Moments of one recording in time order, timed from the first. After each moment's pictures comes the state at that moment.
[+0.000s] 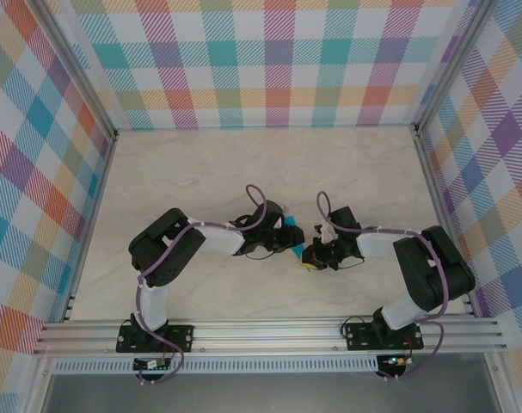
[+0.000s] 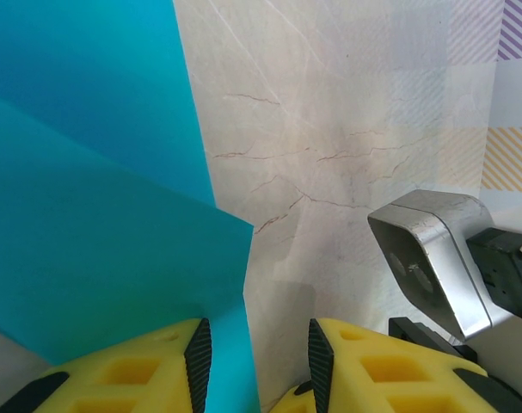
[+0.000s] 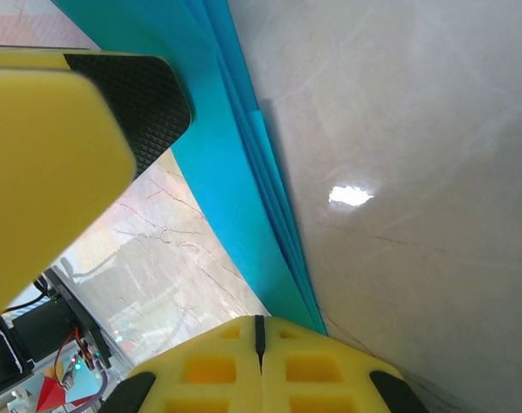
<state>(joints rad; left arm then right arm) -0.83 1.96 1.00 0.23 0.35 -1.05 0.39 1.55 0.55 -0.19 -0.71 0.65</state>
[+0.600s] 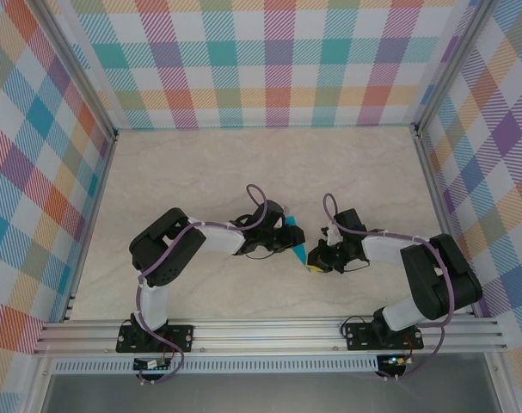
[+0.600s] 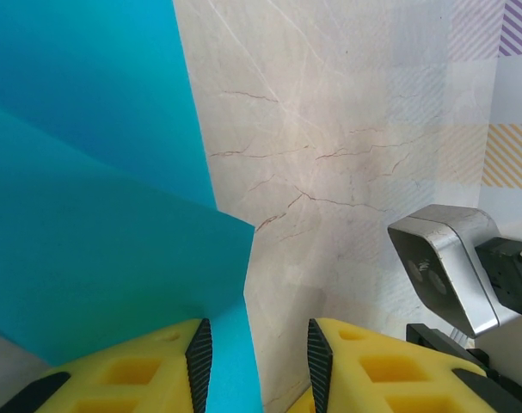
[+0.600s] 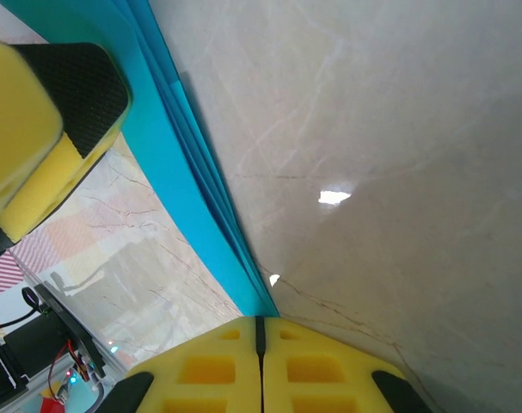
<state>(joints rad) -0.83 1.96 1.01 0.22 0.35 -1.04 0.37 1.49 0.52 -0.26 -0.67 0.67</state>
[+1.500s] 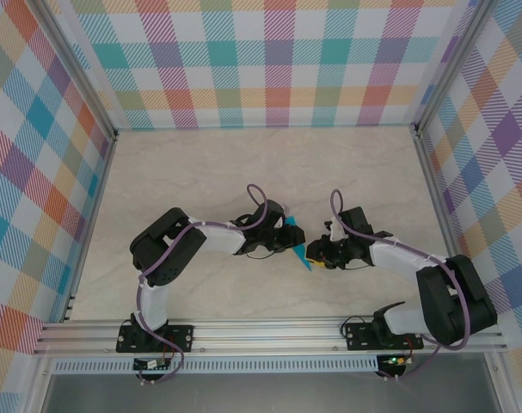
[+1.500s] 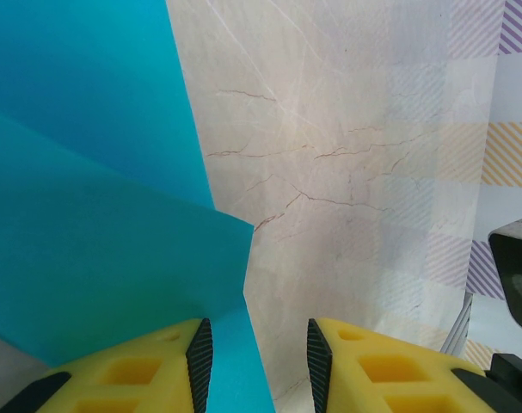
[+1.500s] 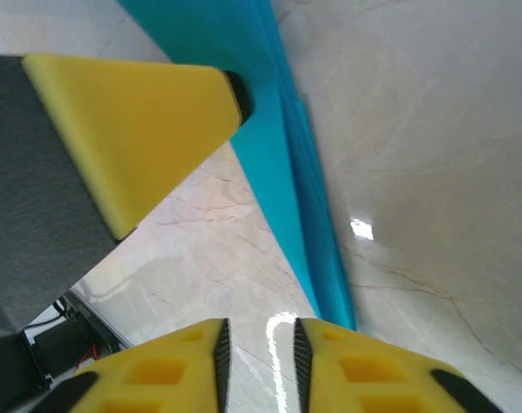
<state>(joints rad) -0.83 1.97 1.01 0.22 0.36 -1.04 0.37 1.33 0.51 -0.27 -0.65 0.70</state>
